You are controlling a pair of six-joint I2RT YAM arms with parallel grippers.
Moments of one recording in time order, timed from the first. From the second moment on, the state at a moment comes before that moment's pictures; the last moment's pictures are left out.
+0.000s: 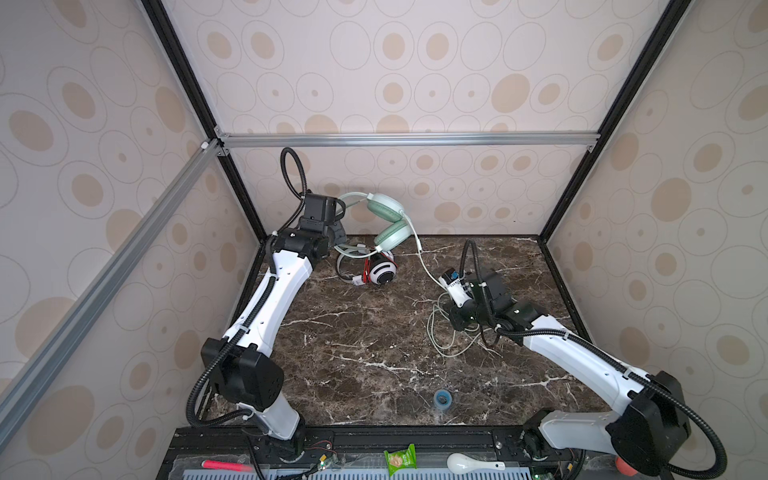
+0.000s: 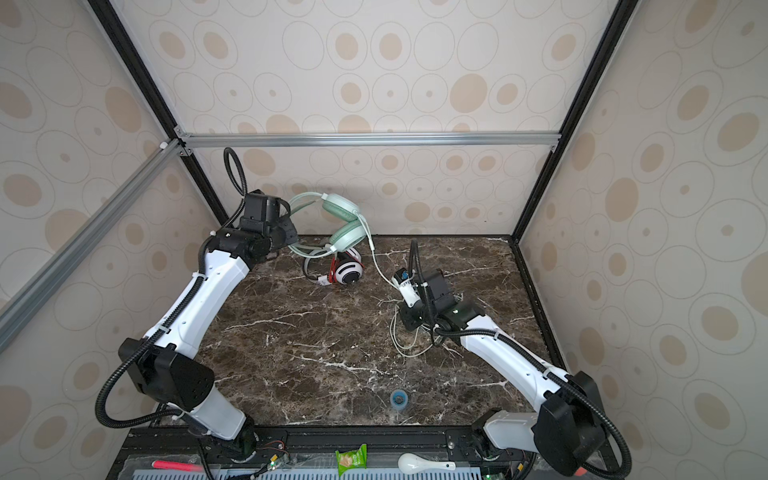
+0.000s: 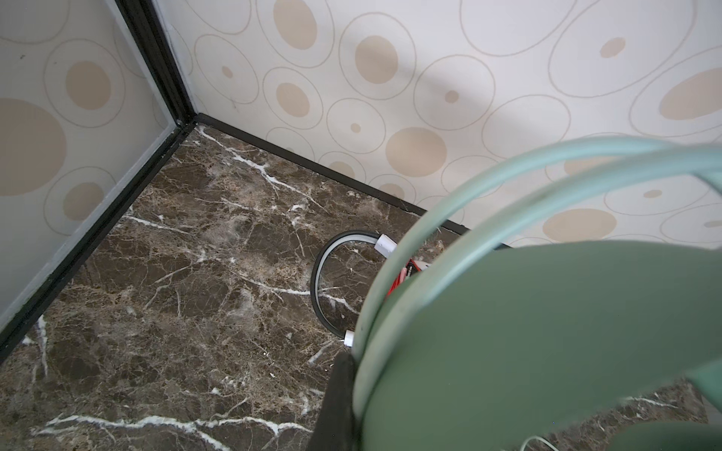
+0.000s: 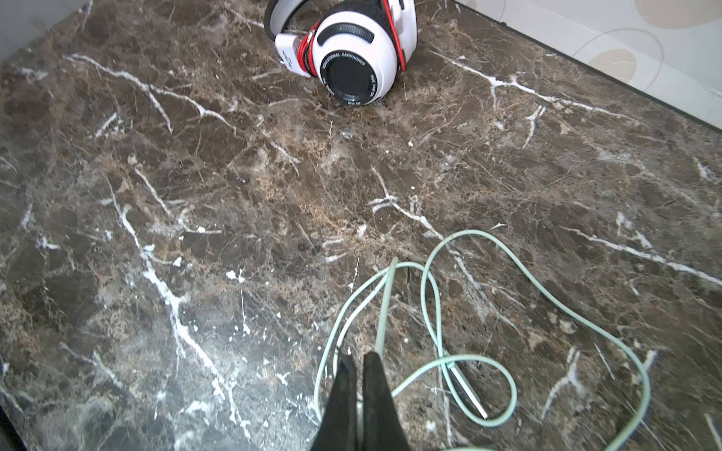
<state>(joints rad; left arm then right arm) -0.27 1.64 1.76 -0.76 -0.31 -0.56 0.59 1.26 0.99 -0.51 -0.04 -0.07</state>
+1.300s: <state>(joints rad) -0.43 1.35 1.34 -0.54 -0.04 -0.02 0.69 1.75 2.07 -1.08 0.26 -0.43</state>
